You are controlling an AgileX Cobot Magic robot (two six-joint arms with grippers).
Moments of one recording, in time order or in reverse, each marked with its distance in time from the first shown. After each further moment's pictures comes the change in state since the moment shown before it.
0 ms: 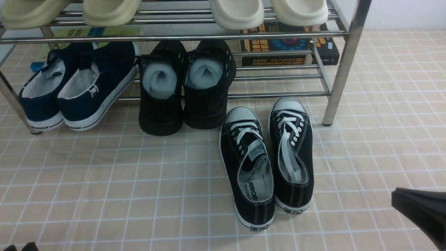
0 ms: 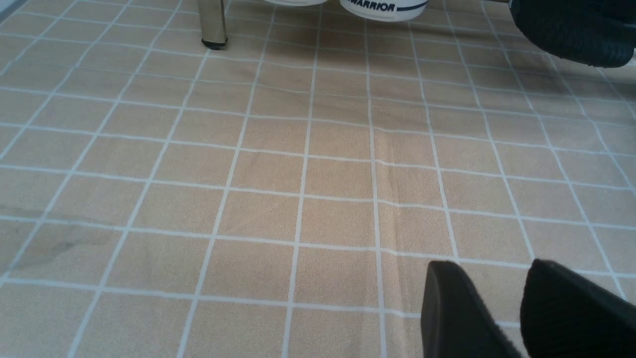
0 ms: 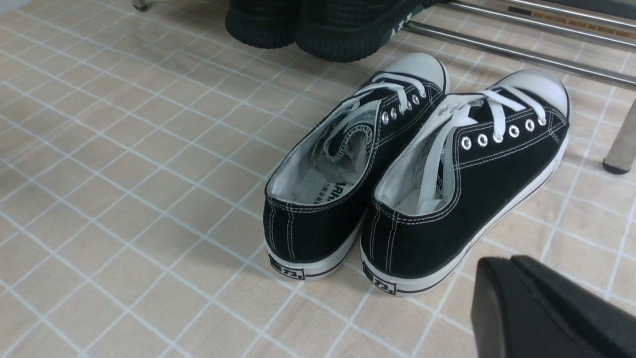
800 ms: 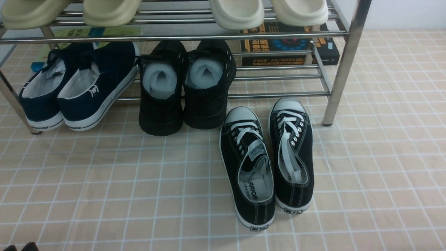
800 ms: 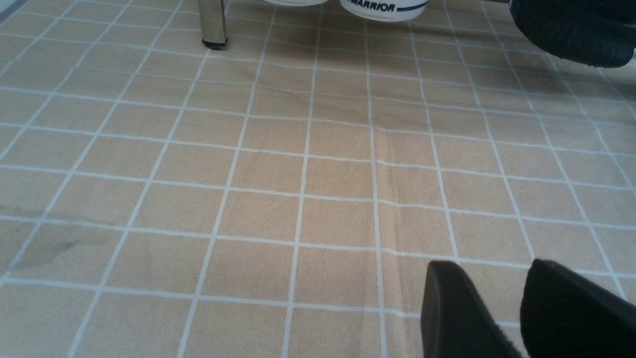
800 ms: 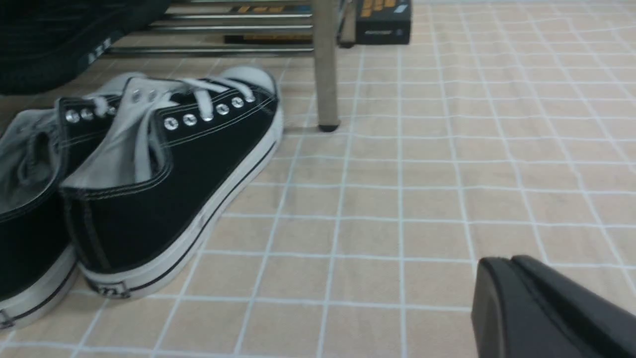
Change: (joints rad) right arm -0.536 -0.568 0.366 -0.010 0.029 -0.004; left arm 0.000 0.000 0.000 0.000 0.000 0.000
